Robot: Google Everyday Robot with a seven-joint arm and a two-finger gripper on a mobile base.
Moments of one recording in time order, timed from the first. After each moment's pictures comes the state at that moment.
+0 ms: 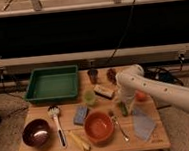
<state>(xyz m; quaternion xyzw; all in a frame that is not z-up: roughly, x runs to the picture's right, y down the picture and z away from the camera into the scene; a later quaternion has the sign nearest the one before) 0.161 0.191 0.850 -0.32 -0.18 -0.36 0.85</state>
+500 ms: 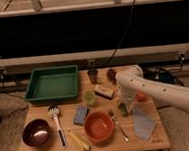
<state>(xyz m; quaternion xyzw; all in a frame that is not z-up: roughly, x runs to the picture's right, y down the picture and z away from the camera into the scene) 0.168 0.198 0.852 -0.33 -0.17 -0.38 0.85</state>
